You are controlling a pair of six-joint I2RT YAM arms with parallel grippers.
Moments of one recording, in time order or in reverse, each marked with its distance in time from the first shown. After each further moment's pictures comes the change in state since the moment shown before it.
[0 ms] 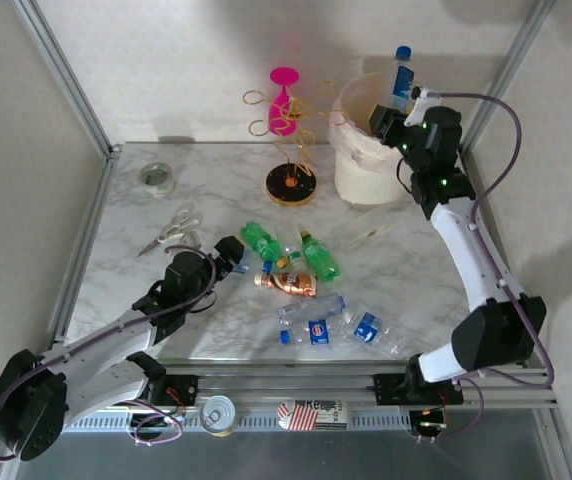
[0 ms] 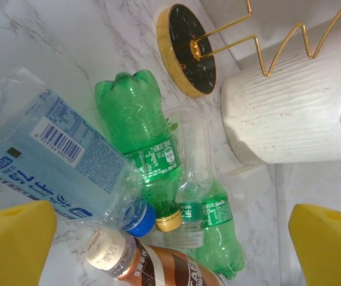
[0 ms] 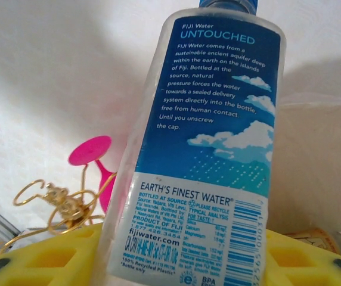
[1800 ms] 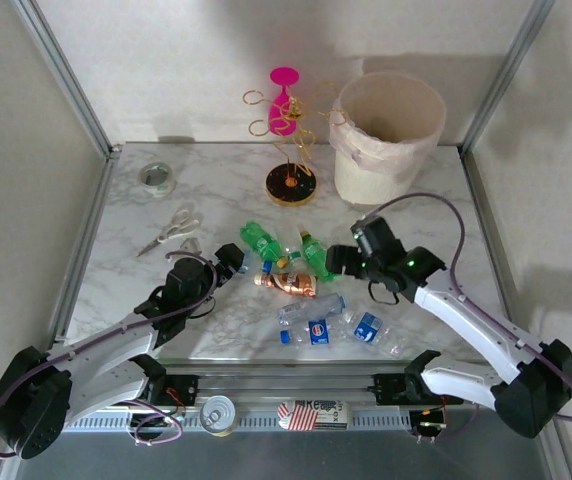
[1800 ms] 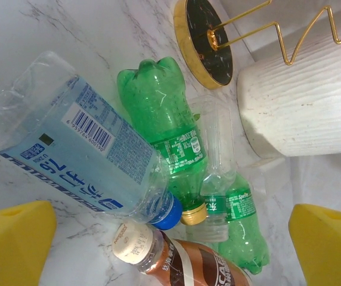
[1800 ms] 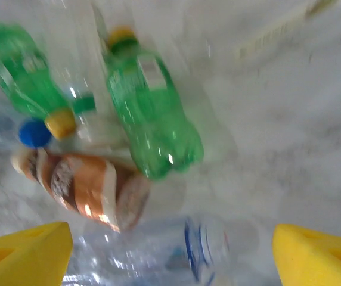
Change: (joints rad) left arm 0.000 0.037 -0.049 0.057 0.006 0.028; right arm 0.544 -0.429 -0.641 -0.643 0.244 0.338
